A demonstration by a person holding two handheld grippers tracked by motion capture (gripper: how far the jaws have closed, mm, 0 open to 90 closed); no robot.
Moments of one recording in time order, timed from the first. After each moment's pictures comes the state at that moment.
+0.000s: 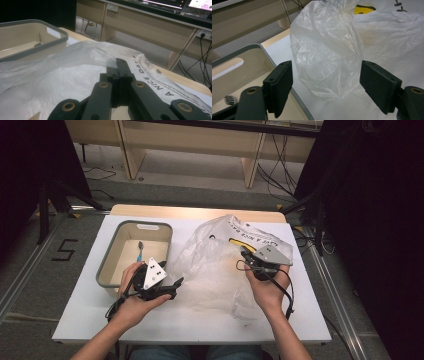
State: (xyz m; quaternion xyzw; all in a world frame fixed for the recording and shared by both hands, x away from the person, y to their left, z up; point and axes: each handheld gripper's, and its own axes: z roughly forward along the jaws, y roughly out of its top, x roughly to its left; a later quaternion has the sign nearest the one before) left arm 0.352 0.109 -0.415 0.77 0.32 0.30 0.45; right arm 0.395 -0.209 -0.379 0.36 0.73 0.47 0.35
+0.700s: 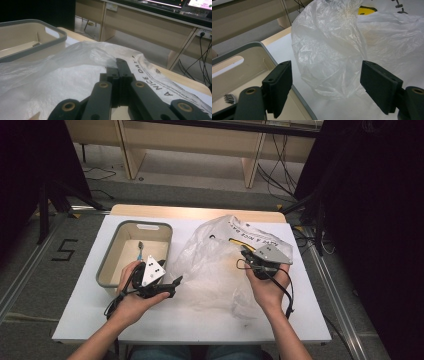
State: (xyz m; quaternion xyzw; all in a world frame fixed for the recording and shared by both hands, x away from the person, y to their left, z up) left arm 0.357 0.114 -0.412 0.77 0.33 0.29 0.46; right arm 0.398 -0.210 -0.379 0.36 0.72 0.47 0.35
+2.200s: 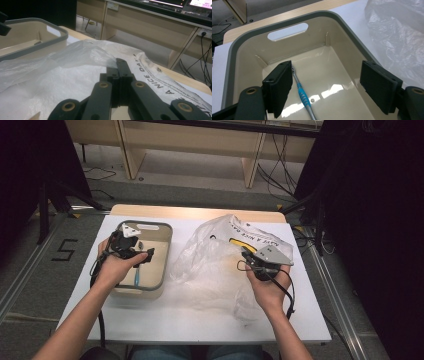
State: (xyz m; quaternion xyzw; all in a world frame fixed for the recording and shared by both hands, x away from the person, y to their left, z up) left arm 0.447 0.178 -0.397 0.75 0.50 0.26 0.34; right arm 0.395 -0.211 -0.379 0.36 0.73 0.47 0.35
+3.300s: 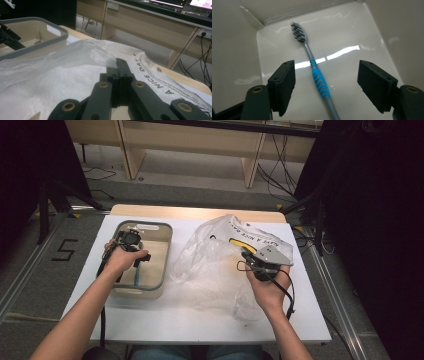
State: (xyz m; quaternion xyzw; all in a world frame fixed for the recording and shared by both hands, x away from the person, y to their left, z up) left arm 0.499 0.189 -0.444 0.77 0.58 0.18 0.21; right arm 0.394 -0.211 -0.380 0.36 0.73 0.46 0.35
